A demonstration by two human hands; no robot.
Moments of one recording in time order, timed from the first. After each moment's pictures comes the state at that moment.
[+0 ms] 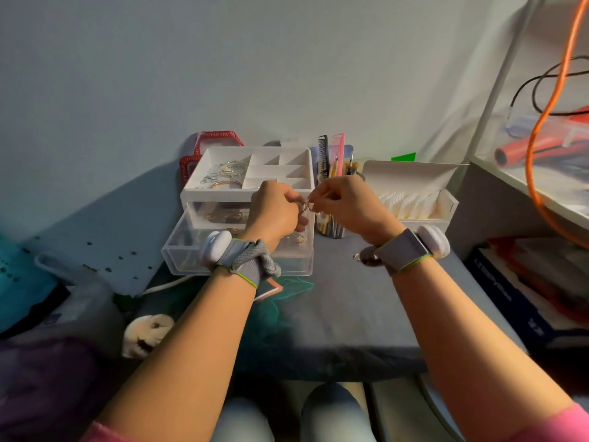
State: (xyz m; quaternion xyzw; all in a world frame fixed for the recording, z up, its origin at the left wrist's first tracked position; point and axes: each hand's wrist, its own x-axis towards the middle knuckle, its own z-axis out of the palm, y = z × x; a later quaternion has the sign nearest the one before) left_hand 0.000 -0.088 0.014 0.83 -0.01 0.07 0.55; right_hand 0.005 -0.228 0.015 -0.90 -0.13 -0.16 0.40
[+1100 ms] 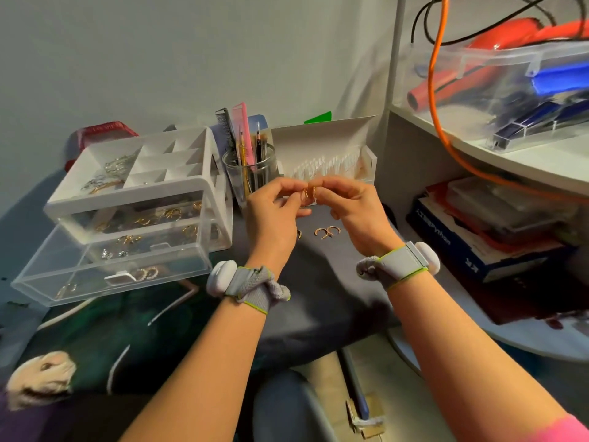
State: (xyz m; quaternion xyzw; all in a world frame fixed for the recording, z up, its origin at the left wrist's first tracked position) left_hand -0.016 -0.234 -0.043 0.71 -0.13 0.14 0.67; right_hand -0.032 -0.362 -0.050 -0.67 -0.06 -0.19 0.72
